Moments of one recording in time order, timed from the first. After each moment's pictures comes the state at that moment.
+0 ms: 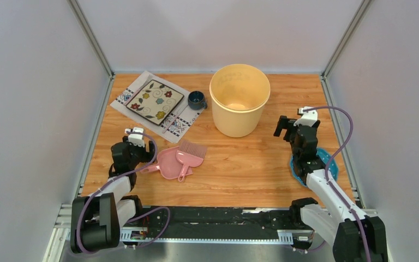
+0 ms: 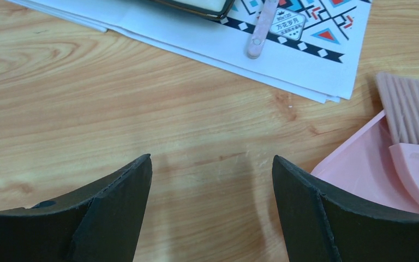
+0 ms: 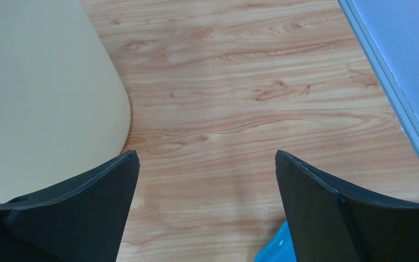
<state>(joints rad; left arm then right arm) 0.15 1.06 0.16 0.44 0.35 0.16 0.17 0.92 0.46 0.20 0.27 0.14</state>
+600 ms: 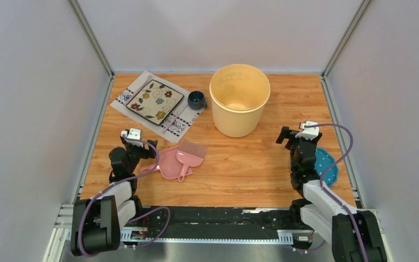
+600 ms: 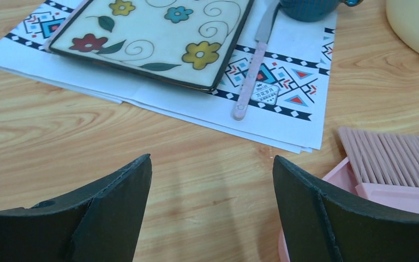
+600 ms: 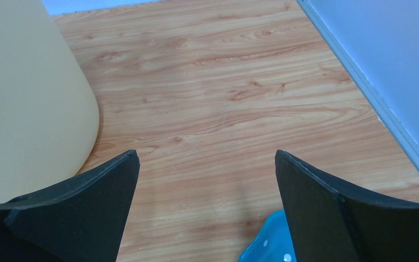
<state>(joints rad) 0.15 1.02 0.05 0.79 0.38 0.09 0.16 0.93 0.17 0.65 0.33 0.10</state>
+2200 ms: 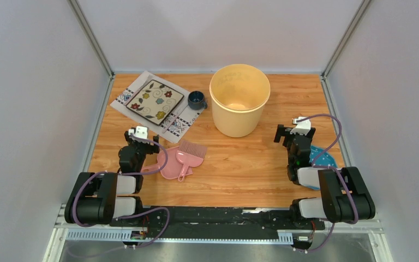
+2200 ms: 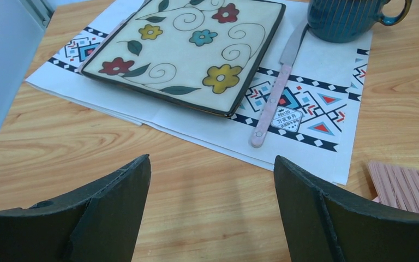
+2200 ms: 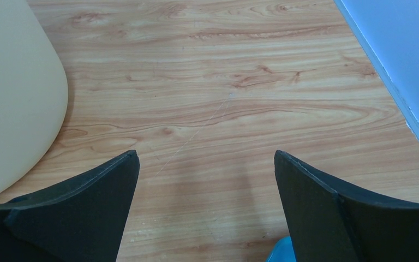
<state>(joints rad) -0.03 1.28 0.05 1.15 0.10 0.13 0.10 1.34 0.21 0.95 0.26 0.02</state>
